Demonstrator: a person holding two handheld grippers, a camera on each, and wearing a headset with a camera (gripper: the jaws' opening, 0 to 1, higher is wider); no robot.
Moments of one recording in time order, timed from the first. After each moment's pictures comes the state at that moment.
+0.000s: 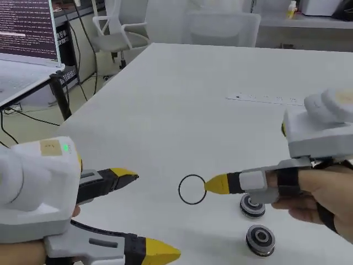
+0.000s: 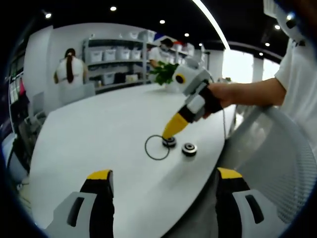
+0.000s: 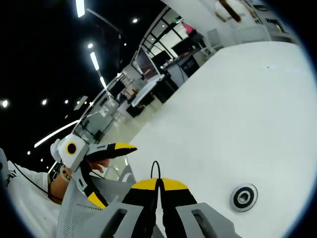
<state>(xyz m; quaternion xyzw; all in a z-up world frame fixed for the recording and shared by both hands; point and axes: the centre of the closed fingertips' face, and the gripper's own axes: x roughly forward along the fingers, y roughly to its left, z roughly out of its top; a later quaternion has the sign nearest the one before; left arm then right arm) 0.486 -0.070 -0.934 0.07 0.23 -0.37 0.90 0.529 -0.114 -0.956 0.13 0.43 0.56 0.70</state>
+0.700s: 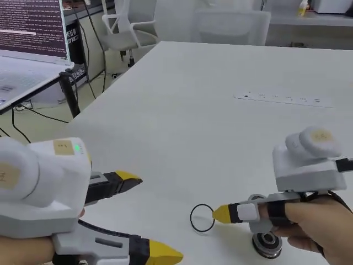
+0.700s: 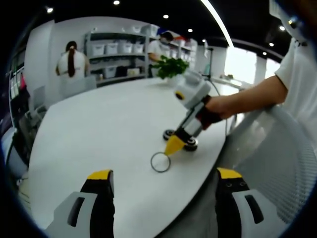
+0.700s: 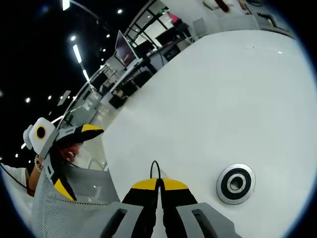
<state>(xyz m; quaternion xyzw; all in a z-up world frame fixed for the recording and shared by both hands) 0.485 -0.066 -0.943 0.07 0.25 -0.36 0.89 0.535 -0.124 -1.012 0.08 0.46 0.51 0.72</state>
